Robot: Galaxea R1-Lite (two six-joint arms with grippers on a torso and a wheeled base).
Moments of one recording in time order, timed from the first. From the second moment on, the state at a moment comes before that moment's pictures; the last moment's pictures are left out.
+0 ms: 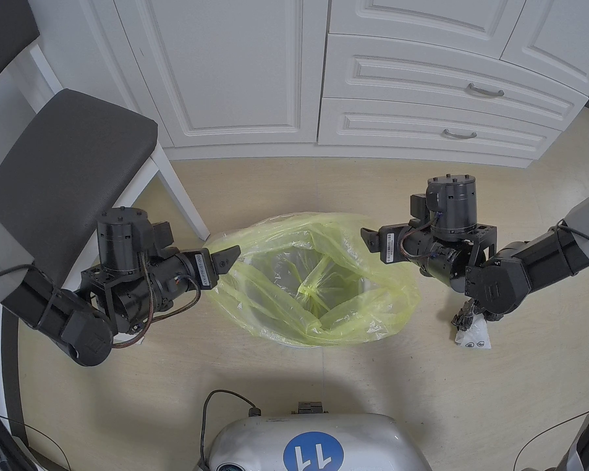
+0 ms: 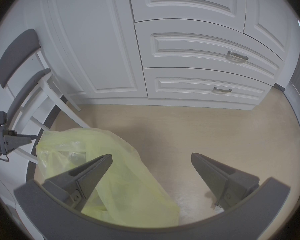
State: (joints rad) left arm -0.40 1.89 -0.72 -0.90 0.02 -0.31; right arm 0.52 2.01 -1.09 -0.61 -0.33 0.09
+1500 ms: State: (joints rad) left arm -0.30 2.31 -1.06 -0.91 0.19 -0.49; right arm 0.34 2.53 -1.54 -0.85 -0.34 0.09
